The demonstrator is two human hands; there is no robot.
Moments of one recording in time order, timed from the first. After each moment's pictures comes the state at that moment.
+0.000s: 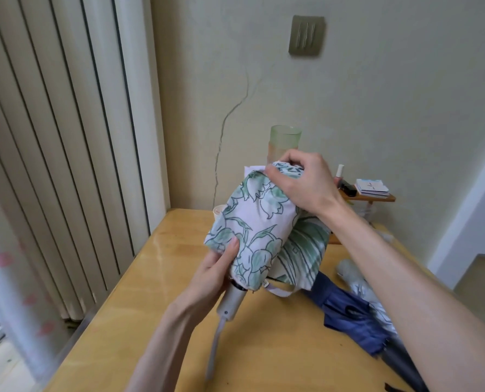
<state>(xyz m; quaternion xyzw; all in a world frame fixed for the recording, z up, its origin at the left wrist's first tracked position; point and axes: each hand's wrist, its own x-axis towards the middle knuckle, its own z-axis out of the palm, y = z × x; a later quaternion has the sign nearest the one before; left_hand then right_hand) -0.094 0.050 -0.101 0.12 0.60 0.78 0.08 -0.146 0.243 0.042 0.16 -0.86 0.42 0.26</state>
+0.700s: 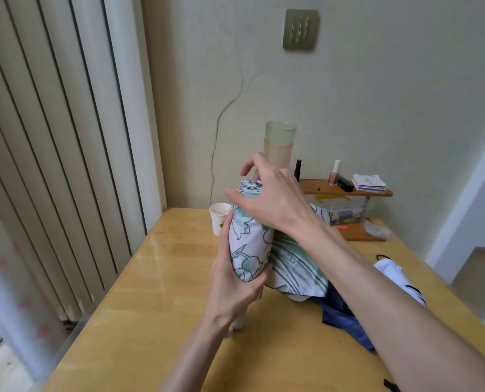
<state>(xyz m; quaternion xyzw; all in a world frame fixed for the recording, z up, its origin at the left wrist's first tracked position) -0.102 0.090 -0.132 0.19 0.71 0.63 -0.22 -0.127 0.202 0.025 0.19 -0.90 0.27 0.28</state>
